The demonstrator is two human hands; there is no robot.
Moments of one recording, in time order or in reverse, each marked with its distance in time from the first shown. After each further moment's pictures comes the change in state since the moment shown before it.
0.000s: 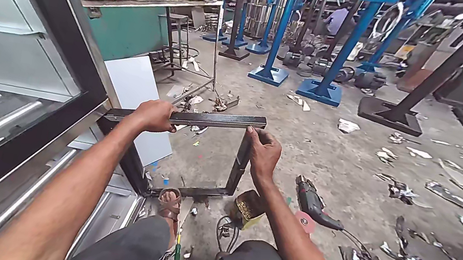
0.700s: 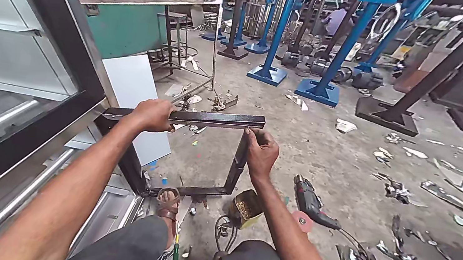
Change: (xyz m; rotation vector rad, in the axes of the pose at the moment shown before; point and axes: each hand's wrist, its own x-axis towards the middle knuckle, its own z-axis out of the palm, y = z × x) left_hand -0.002 0.003 -0.001 0.003 0.009 -0.024; right_hand 0.000 0.013 0.002 -0.043 -0.004 -0.143
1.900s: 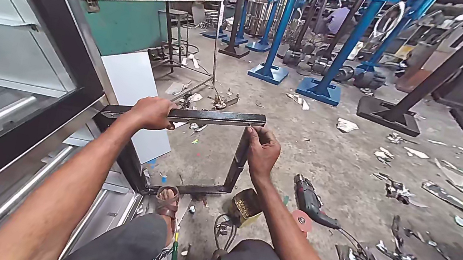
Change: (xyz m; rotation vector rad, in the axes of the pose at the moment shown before) left_hand 0.000 0.000 -0.003 0.011 -0.013 0.008; right_hand 0.000 -0.006 -0.002 0.021 0.003 0.009
